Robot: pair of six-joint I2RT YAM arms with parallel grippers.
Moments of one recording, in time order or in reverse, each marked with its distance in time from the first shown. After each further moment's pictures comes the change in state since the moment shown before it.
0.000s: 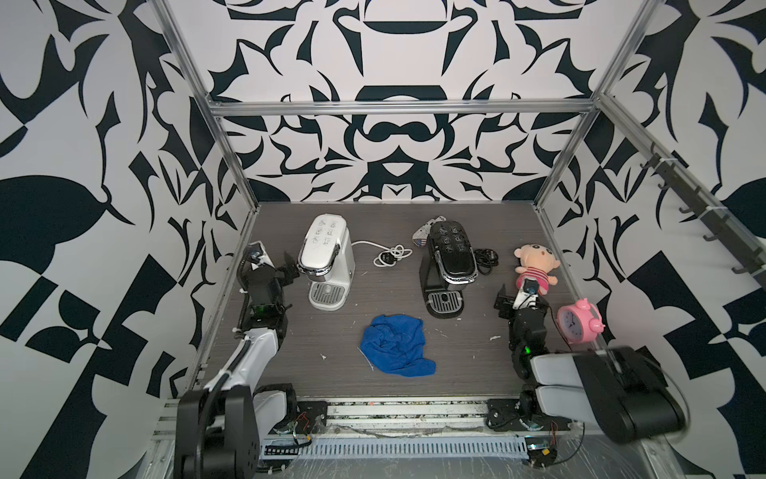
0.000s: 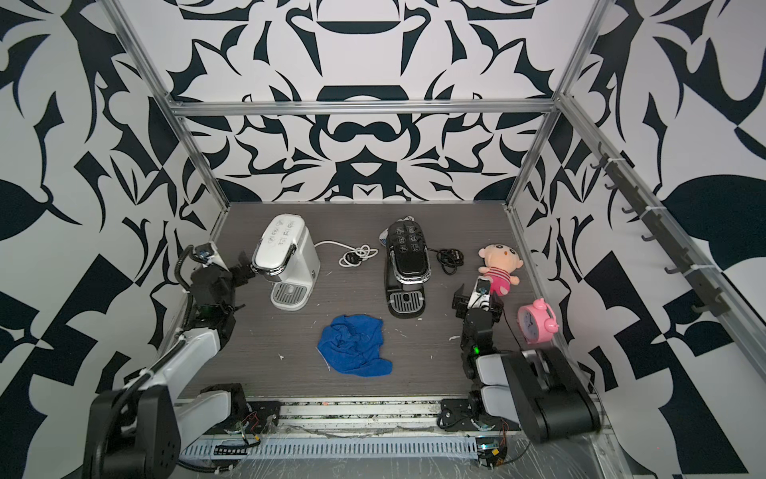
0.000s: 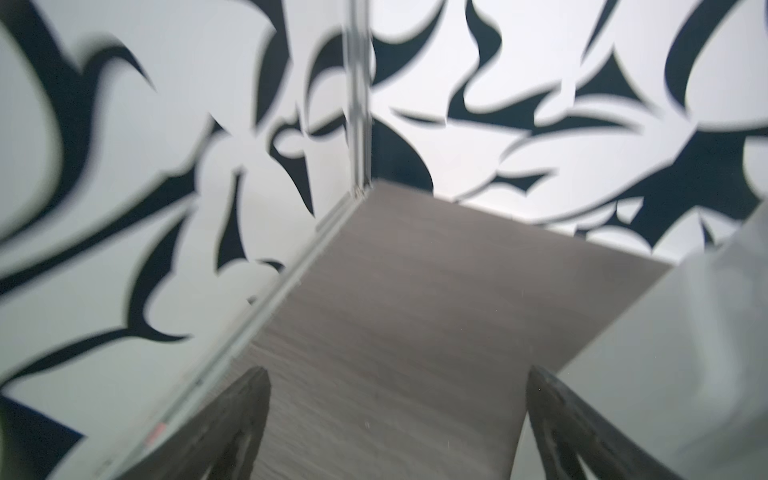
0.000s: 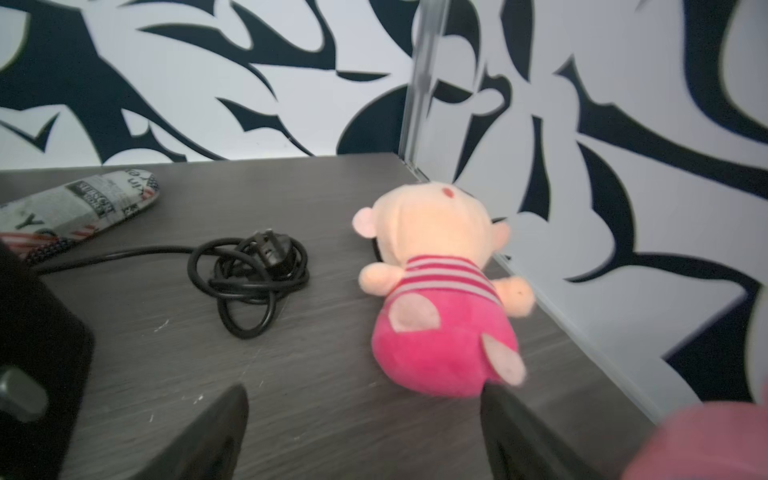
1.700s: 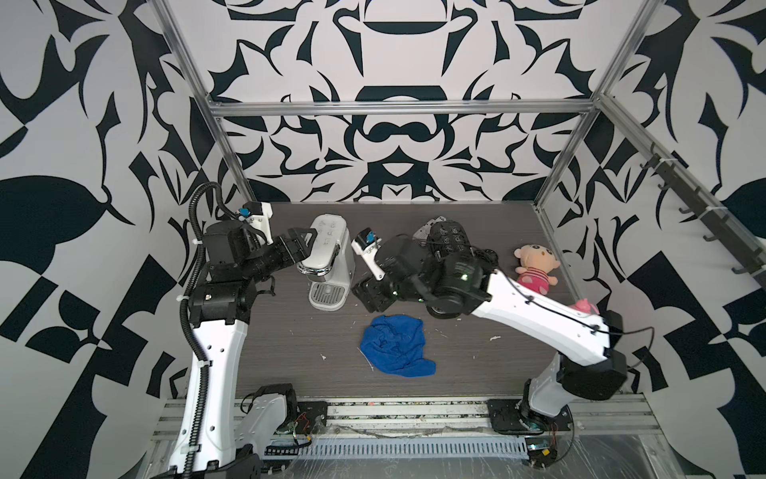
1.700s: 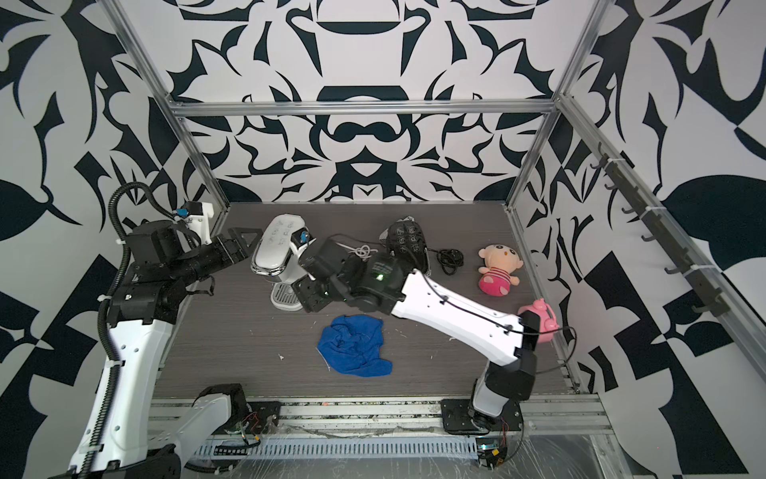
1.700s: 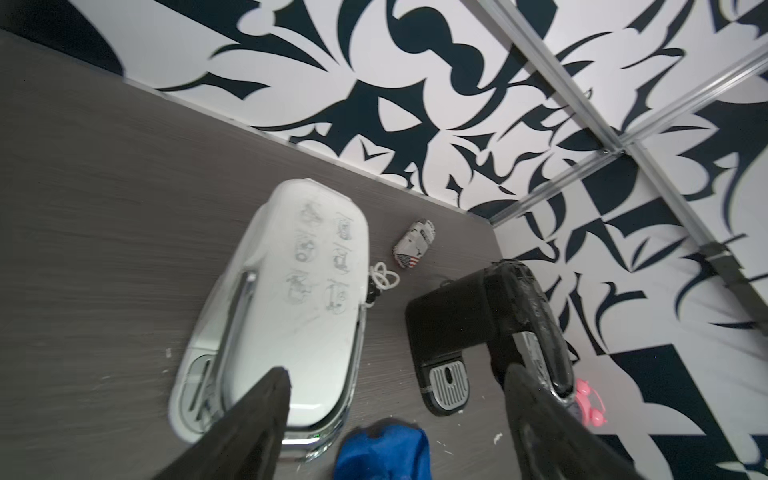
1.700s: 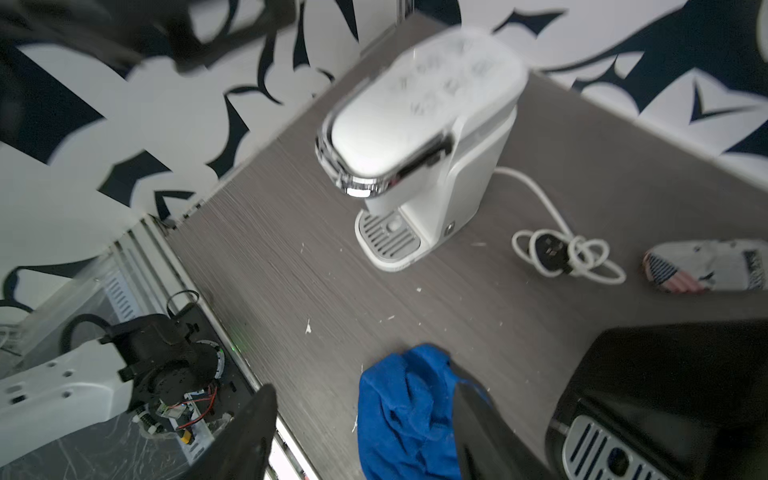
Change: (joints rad) left arm 0.005 -0.064 0.723 -1.073 0.782 -0.296; right arm 1.049 0.602 1.830 -1.905 -0.267 0.352
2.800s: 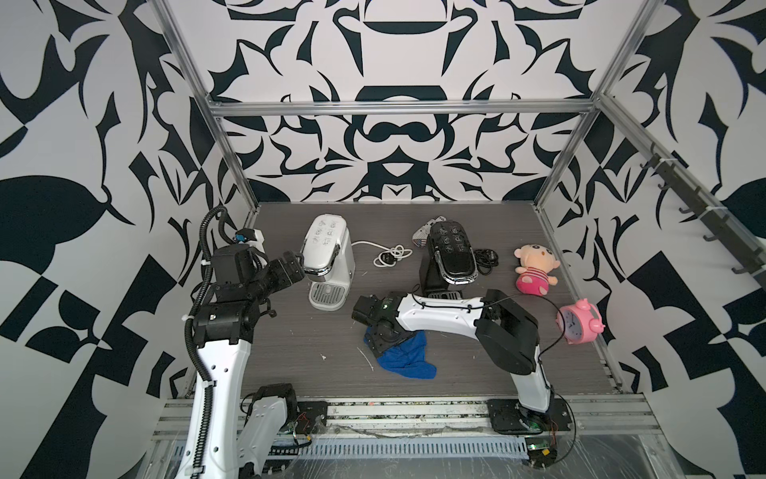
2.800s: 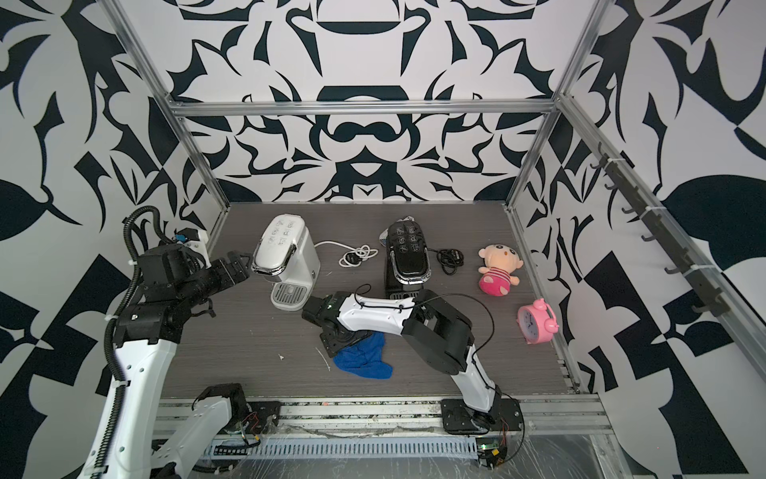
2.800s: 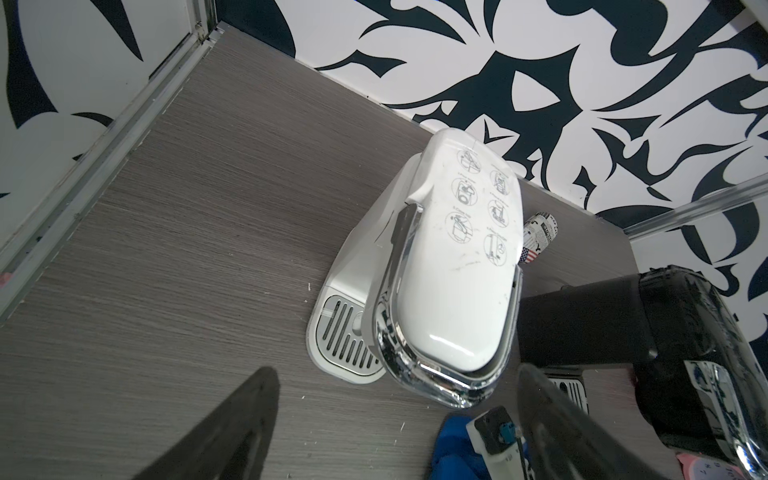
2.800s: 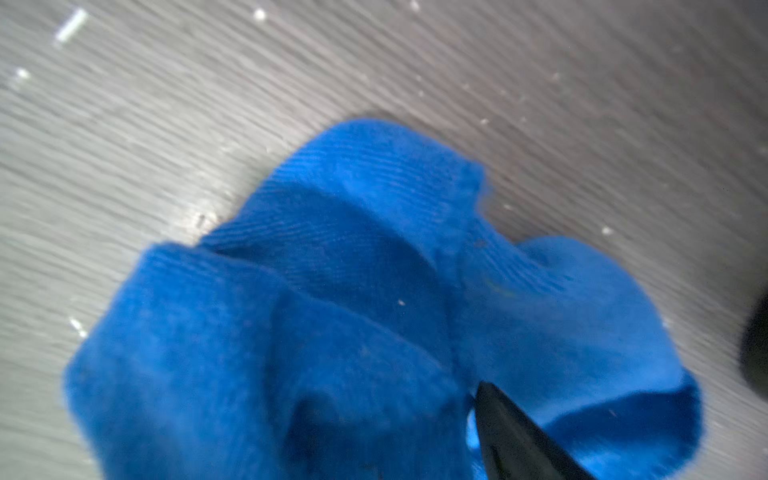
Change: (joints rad) left arm 0.006 -0.090 -0.150 -0.083 -0.259 0.082; right arm -0.070 0.356 -0.393 0.069 -0.106 0.228
